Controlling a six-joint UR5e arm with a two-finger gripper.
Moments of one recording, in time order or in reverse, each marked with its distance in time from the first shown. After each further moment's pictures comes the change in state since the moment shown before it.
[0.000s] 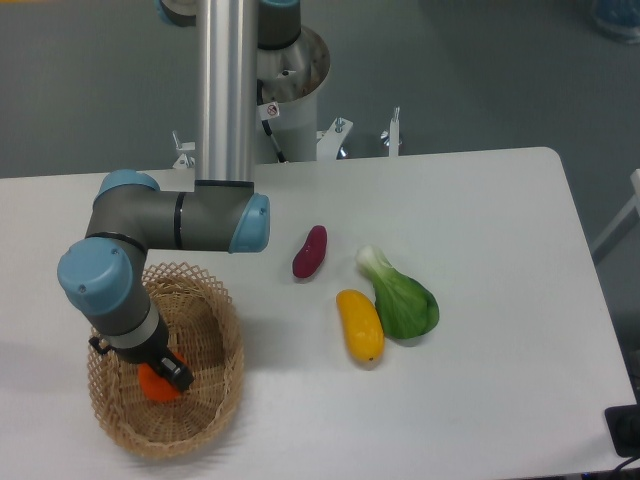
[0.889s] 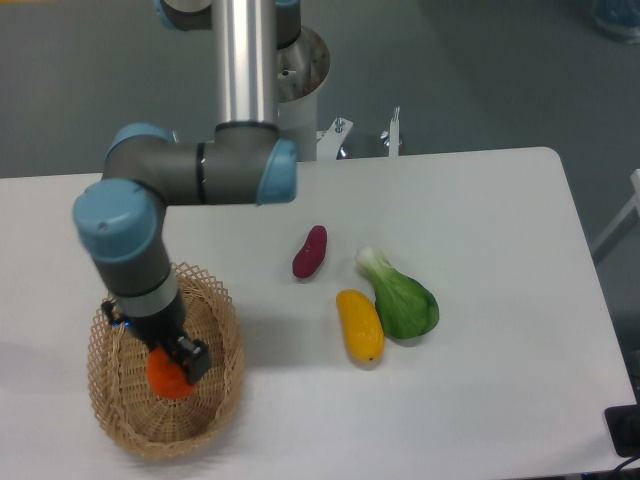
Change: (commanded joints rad) arm 0.161 0.205 0.023 -0.077 -0.067 0.135
